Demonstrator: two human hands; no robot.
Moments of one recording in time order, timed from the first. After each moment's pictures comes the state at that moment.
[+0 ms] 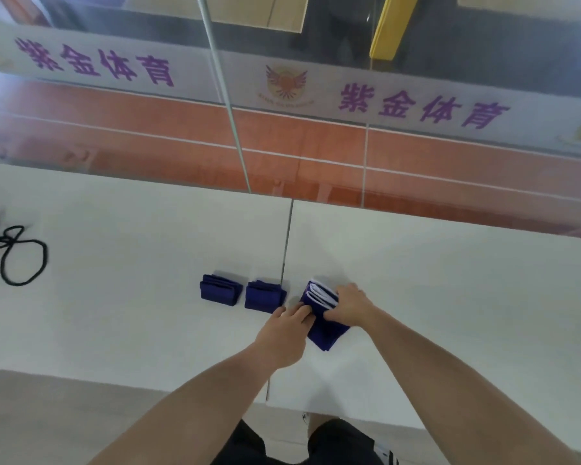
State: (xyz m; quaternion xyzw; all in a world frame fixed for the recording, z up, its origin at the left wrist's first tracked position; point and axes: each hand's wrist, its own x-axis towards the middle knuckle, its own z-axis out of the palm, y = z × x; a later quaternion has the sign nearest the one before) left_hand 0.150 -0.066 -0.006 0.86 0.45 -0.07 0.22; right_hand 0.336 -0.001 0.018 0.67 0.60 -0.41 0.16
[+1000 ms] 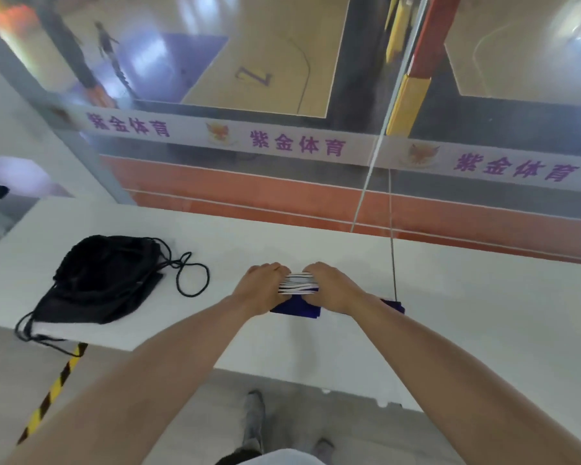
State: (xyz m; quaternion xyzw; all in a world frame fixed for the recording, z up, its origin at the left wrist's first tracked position) left_hand -0.219 -0.034 0.170 0.83 0.55 0.01 0.14; right_hand -0.018 -0.027 0.182 0.52 0.79 -0.32 -0.02
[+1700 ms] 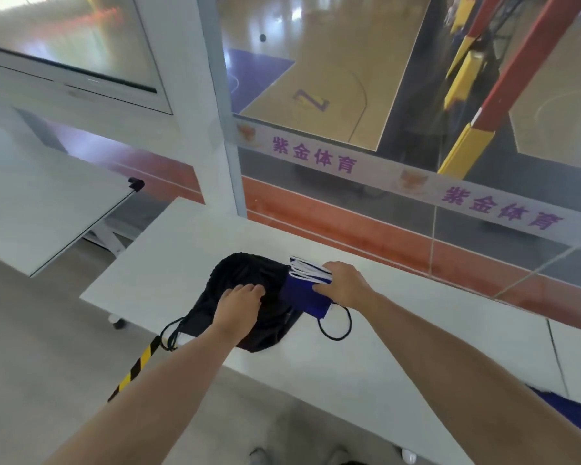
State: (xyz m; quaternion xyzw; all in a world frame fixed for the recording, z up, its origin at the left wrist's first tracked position) left_hand -0.695 -0.050 0.144 0.67 0.73 0.04 0.11; right_hand -0.455 0.053 0.209 0.54 0.79 -0.31 -0.03
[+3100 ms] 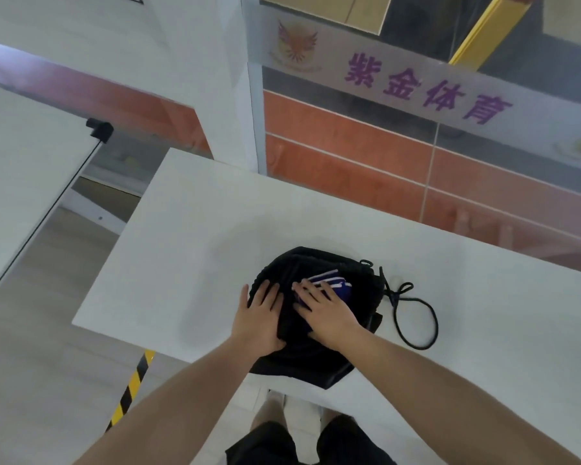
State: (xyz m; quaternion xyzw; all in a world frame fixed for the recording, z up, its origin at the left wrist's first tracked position) left_hand -0.850 0.024 0.001 0.74 0.61 -0.20 0.21; right_hand -0.661 0.076 -0.002 0.32 0.91 -0.10 0.26
